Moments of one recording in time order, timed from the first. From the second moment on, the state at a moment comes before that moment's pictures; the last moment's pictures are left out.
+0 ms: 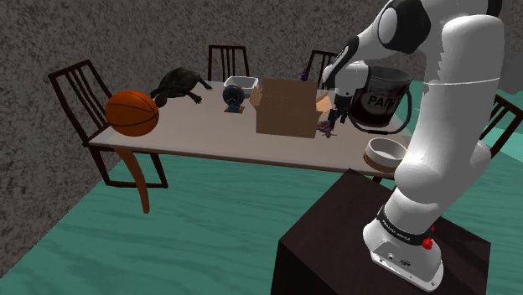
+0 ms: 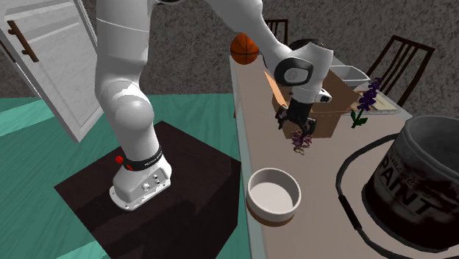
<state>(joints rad) -0.28 0.35 -0.47 -2.10 0.20 2.32 -0.76</state>
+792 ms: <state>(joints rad) -0.38 0.57 -0.42 -1.97 0.31 2.40 -0.86</state>
